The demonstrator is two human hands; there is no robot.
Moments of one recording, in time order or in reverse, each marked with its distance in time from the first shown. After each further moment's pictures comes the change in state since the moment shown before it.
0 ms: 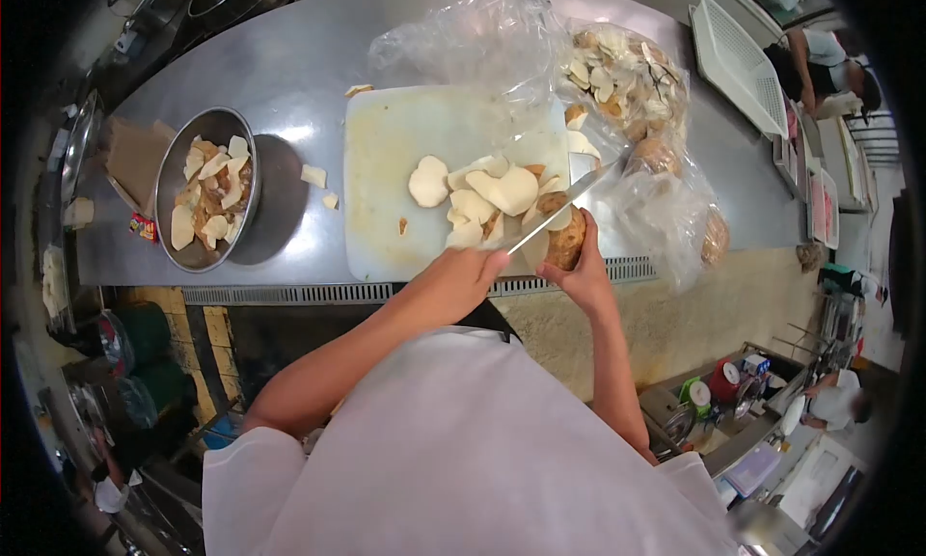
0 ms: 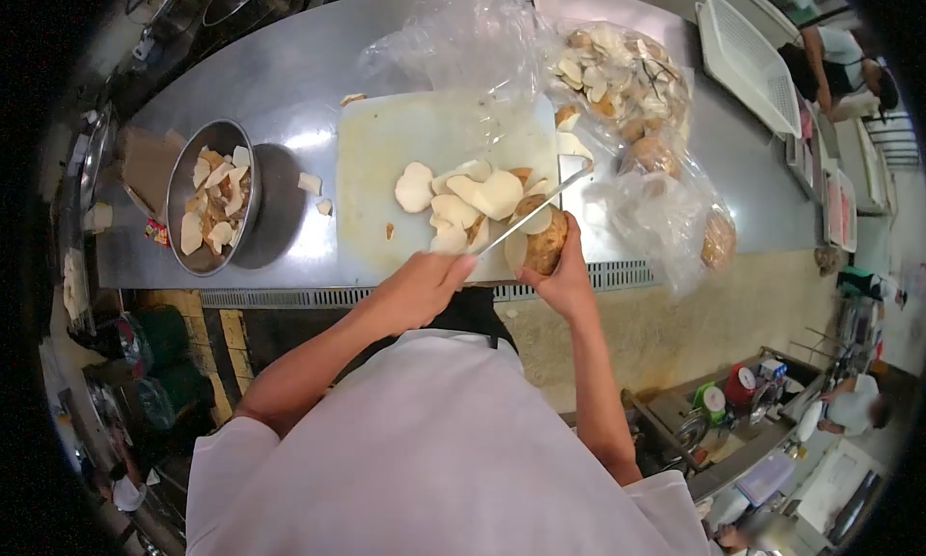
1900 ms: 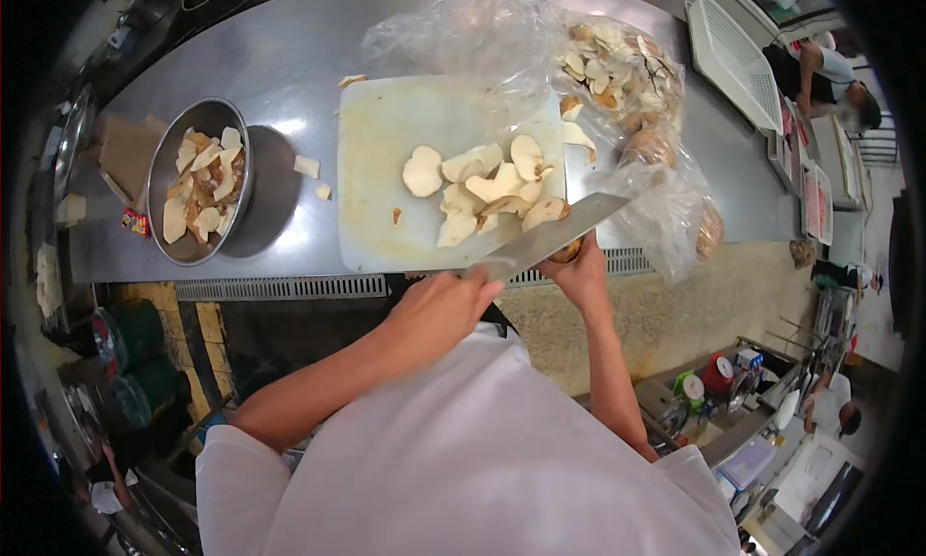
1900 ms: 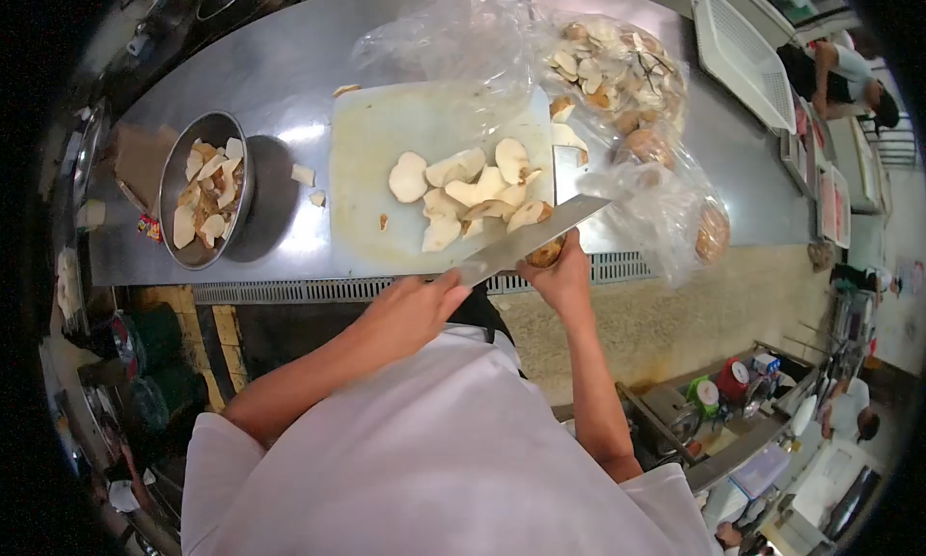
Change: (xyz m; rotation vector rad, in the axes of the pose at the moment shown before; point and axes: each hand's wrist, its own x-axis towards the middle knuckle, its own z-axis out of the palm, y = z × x) left_hand -0.042 0.016 0.010 0.283 -0.103 -0.095; right_hand -0.011 0.002 -0.001 -0.280 0.184 0.038
